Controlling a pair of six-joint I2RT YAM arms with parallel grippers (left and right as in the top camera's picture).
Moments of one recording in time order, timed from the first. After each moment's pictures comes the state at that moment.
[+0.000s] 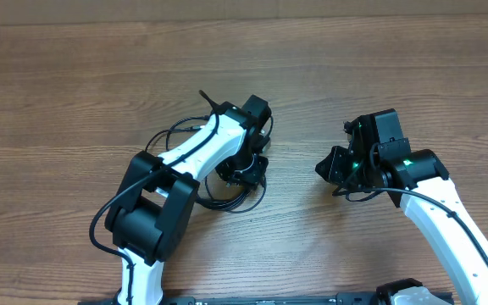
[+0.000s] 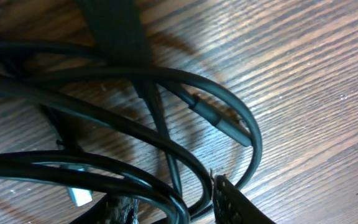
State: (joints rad) left arm -0.56 2.05 1.43 -1.03 0.21 -0.15; right arm 0.24 1.30 0.94 -0.80 -0.34 0.54
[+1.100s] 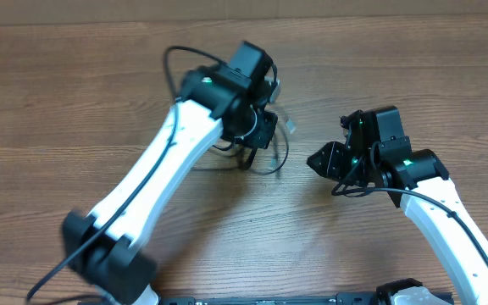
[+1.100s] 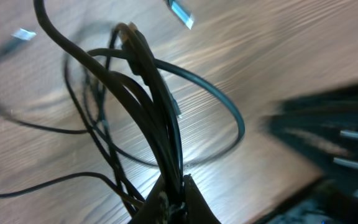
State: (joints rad) left arm -0.56 1.78 1.80 -1.23 0.25 -0.22; right arm 0.24 1.30 0.94 -0.71 -0.43 0.53
